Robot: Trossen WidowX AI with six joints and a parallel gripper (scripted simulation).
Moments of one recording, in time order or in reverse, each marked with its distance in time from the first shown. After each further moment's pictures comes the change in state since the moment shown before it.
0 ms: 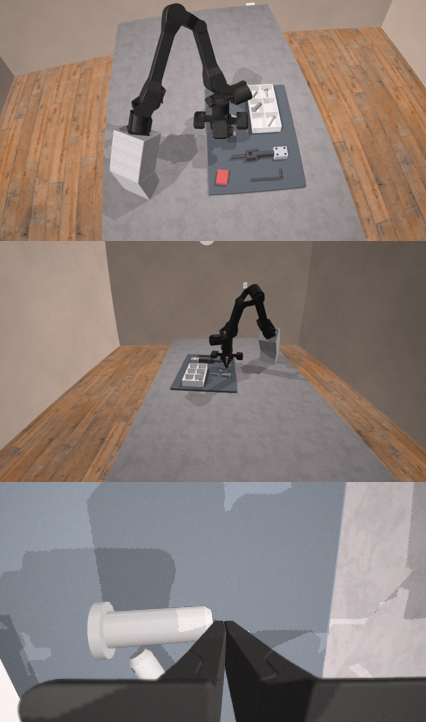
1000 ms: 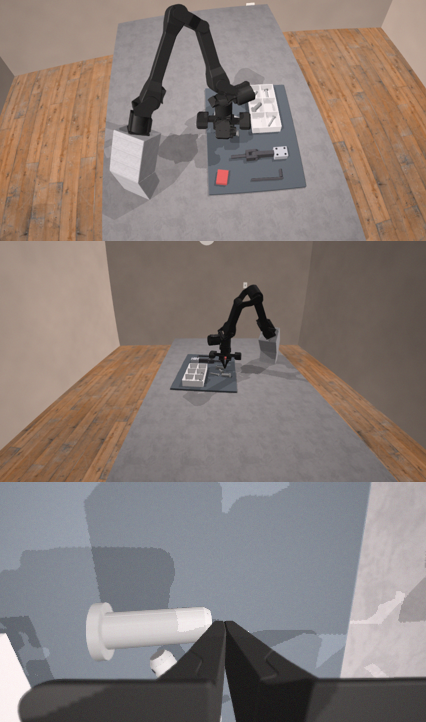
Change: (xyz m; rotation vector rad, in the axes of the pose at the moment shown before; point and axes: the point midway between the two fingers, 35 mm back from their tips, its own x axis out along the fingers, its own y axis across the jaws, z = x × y) arm 0.001 0.010 0.000 0.000 0.000 0.000
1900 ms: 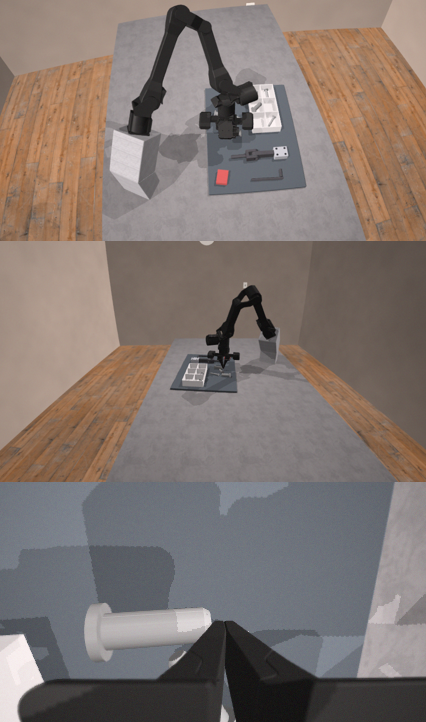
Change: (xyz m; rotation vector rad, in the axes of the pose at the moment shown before) arm 0.001 0.009 0.000 -0.001 0.000 0.001
